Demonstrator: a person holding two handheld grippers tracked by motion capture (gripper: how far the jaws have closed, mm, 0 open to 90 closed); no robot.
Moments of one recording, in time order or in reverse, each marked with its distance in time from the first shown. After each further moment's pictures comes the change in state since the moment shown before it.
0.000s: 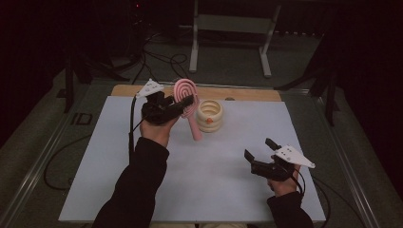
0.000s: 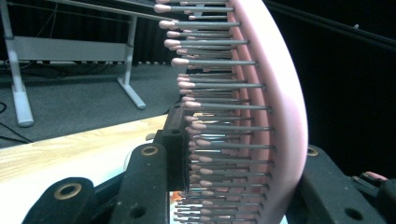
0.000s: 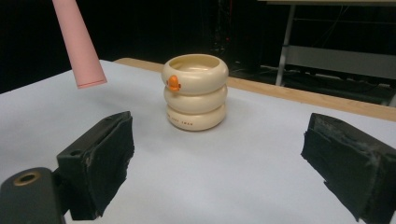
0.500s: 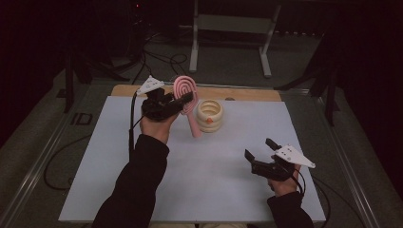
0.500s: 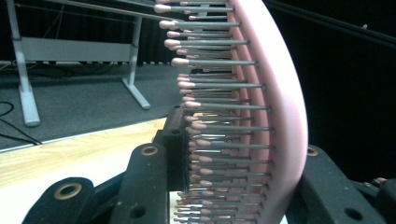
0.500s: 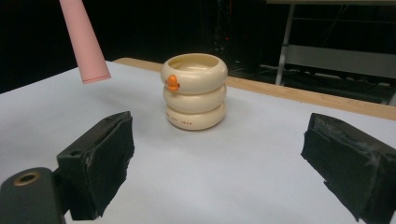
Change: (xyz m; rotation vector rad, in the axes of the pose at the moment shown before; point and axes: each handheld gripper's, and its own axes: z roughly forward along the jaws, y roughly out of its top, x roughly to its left) left arm 0.004 0.006 0.005 -0.002 0.014 0.001; right arm -0.001 0.000 0.000 0.001 0.000 0.007
